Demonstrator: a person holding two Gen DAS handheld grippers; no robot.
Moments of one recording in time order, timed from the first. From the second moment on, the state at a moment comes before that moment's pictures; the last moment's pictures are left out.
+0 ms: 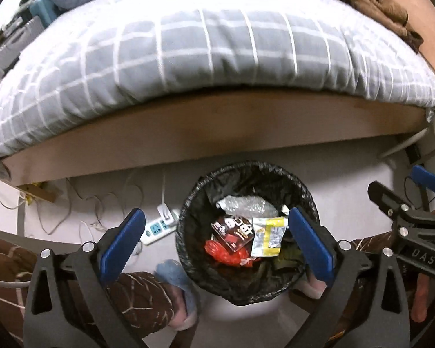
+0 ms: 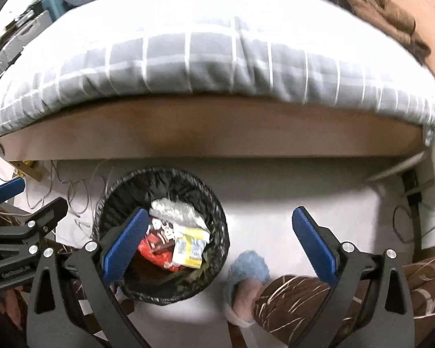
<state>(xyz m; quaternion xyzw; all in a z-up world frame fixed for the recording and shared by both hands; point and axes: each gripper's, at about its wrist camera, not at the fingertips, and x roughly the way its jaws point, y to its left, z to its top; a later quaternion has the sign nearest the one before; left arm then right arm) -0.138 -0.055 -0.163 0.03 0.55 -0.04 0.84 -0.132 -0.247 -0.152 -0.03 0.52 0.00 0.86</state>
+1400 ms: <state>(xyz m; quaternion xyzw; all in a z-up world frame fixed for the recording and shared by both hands) -0.217 -0.023 0.038 -0.02 0.39 -0.02 0.92 -0.218 -0.214 0.055 -0.02 0.35 0.02 0.94</state>
